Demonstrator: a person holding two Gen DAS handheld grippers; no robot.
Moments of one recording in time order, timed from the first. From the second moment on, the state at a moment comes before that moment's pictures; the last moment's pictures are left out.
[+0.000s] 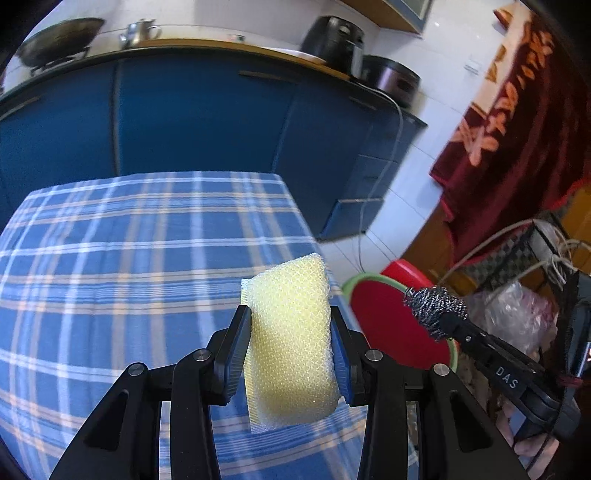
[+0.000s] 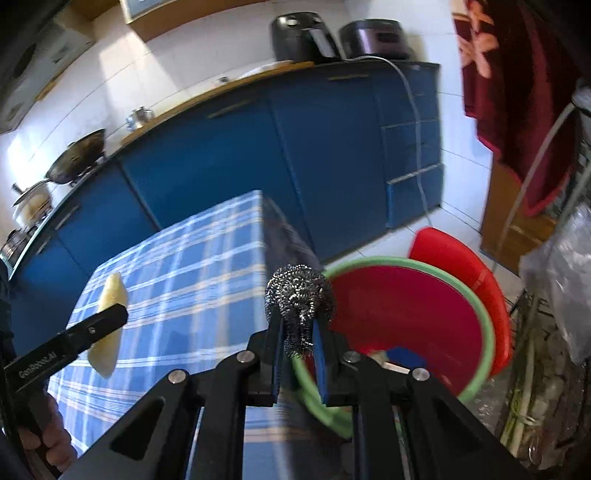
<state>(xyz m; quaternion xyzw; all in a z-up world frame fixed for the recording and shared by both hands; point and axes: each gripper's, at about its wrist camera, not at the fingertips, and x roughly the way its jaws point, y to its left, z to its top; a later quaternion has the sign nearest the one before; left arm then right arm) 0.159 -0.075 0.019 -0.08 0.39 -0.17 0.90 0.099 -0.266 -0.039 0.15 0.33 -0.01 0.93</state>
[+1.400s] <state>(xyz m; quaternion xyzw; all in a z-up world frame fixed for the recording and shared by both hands) 0.191 -0.231 -0.045 0.03 0.45 -0.28 0.85 0.087 -0.355 -0.089 0.21 0.35 -0.09 0.91</state>
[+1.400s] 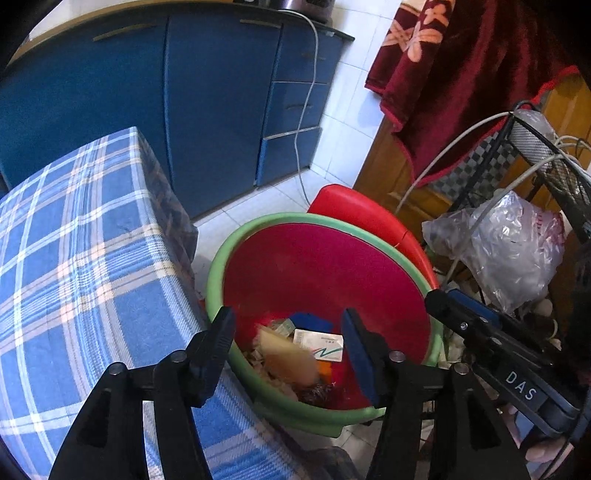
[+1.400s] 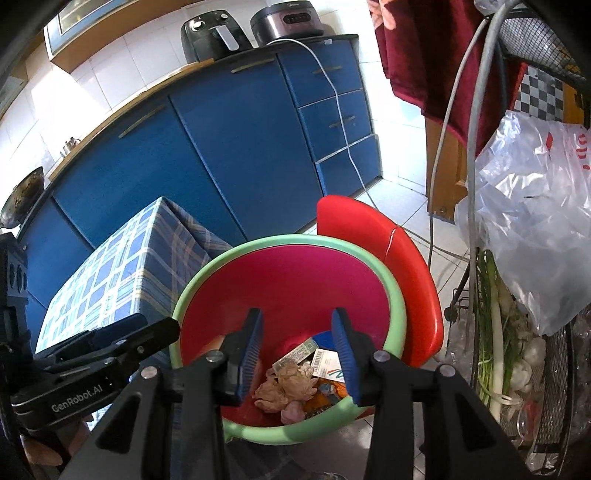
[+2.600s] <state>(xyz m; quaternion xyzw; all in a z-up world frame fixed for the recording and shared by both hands) 0.101 -0.091 0.028 -0.02 0.38 -0.16 0.91 0.018 -0.238 -0.022 0.12 0.29 -0.03 0.95</state>
